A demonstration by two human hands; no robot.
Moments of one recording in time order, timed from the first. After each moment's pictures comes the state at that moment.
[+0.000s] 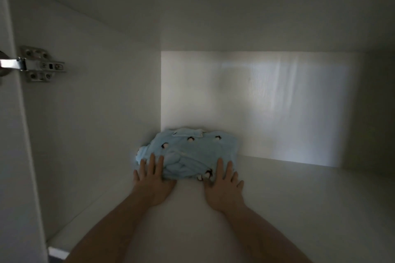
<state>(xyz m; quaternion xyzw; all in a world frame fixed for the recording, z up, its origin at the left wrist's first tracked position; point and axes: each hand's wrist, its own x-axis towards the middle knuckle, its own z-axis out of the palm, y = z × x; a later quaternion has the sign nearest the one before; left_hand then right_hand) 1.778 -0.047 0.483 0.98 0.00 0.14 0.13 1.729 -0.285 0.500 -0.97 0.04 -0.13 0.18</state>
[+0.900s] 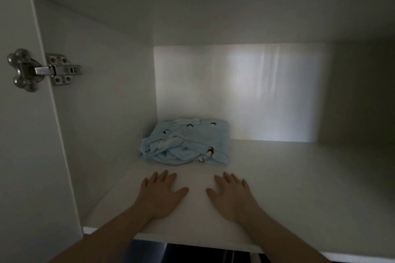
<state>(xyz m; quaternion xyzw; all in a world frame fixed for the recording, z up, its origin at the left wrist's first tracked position) 1.660 -0.044 0.502 0.99 -0.10 -0.01 0.11 1.607 -0.283 0.505 -0.99 0.01 -0.06 0.13</state>
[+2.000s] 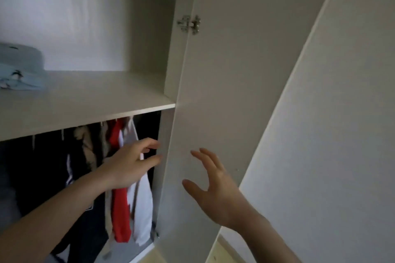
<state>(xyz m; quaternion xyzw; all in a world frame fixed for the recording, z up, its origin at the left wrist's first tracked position) 1.280 -0.188 0.510 0.72 -0.54 -0.17 0.40 1.034 -0.274 0.519 -0.90 0.29 -0.22 0.23</state>
